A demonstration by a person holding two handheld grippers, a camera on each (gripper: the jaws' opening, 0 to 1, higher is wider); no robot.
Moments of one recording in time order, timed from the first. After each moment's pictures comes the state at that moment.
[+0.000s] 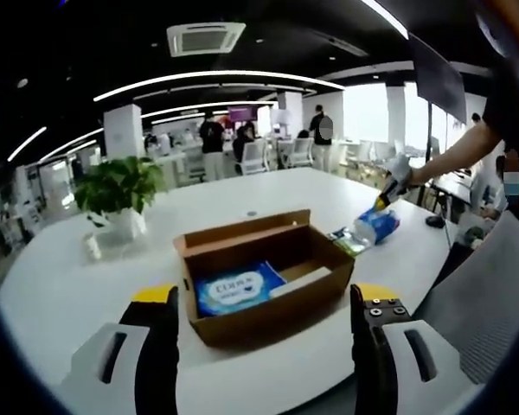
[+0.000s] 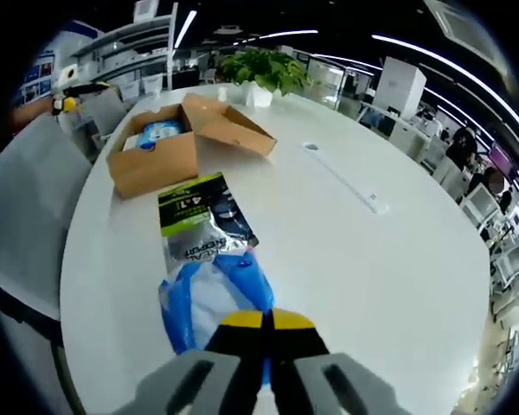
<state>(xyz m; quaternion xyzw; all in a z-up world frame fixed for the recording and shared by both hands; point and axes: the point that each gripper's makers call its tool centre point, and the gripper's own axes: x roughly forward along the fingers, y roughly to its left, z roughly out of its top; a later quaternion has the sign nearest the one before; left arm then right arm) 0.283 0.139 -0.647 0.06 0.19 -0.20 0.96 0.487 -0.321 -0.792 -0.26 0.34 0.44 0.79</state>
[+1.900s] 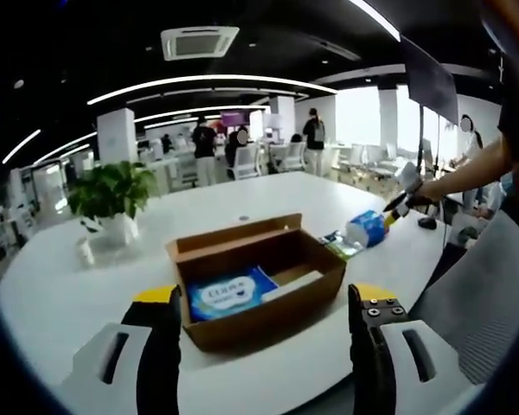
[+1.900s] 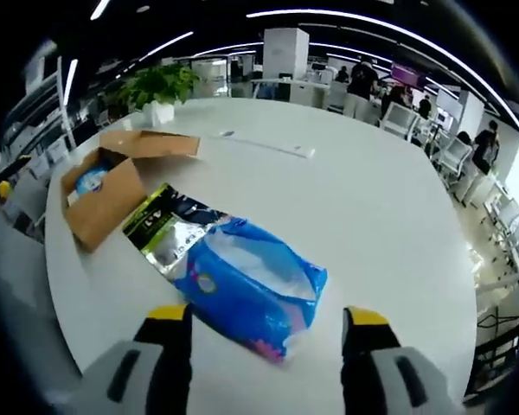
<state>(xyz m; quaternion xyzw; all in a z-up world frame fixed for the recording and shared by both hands) 0.278 0.131 -0.642 0.05 0.18 -0.22 0.96 0.428 -0.344 -0.800 -0.11 0.40 0.22 0.88</state>
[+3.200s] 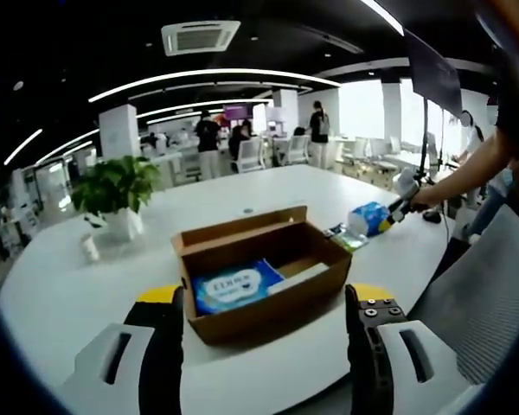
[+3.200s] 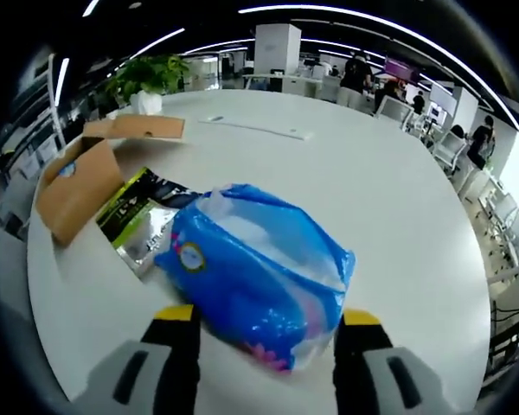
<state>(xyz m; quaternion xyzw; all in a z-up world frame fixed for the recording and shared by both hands) 0.280 0.138 -0.649 0.06 0.19 -0.21 0.96 0.446 -0.345 -0.837 -0.12 0.41 0.21 0.88</state>
